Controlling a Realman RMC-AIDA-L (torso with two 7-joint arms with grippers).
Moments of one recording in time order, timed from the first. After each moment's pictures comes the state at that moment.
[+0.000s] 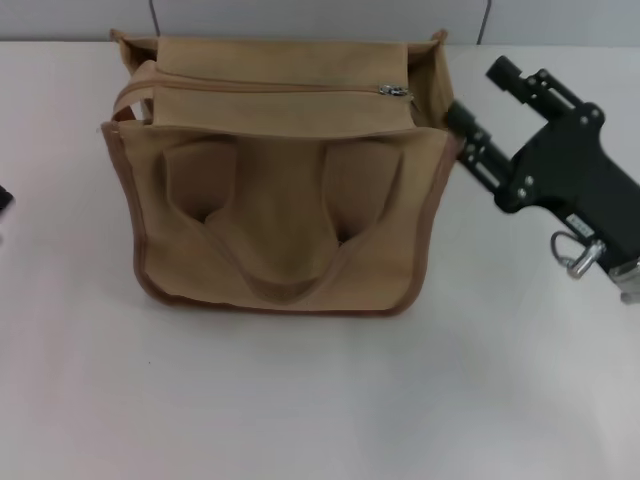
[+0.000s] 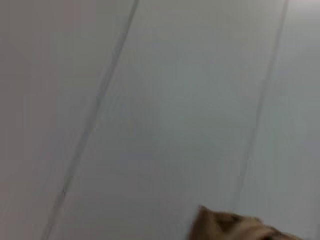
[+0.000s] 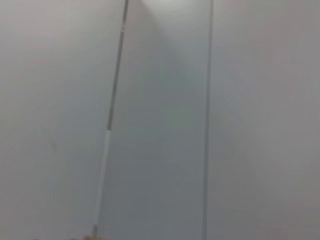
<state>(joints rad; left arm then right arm) -0.17 -2.02 0.11 0.29 1.78 1.88 -0.92 0.39 2.09 -1.71 -0.25 -0.36 -1.56 0.37</state>
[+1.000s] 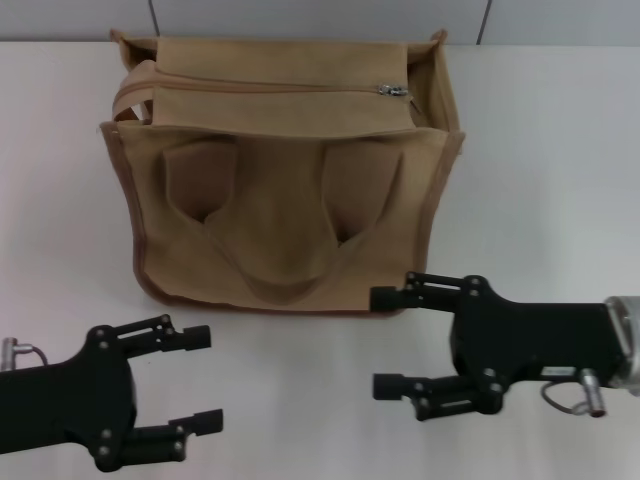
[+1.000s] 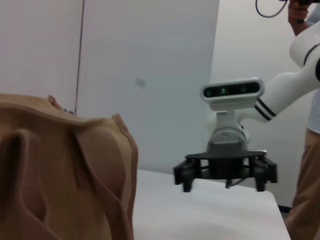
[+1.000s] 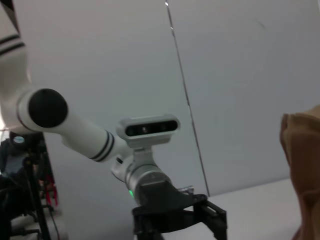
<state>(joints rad) -0.25 -2.02 0.65 0.51 1.96 1.96 -0.86 0.51 1.97 -1.71 -0.28 -1.02 -1.67 0.93</state>
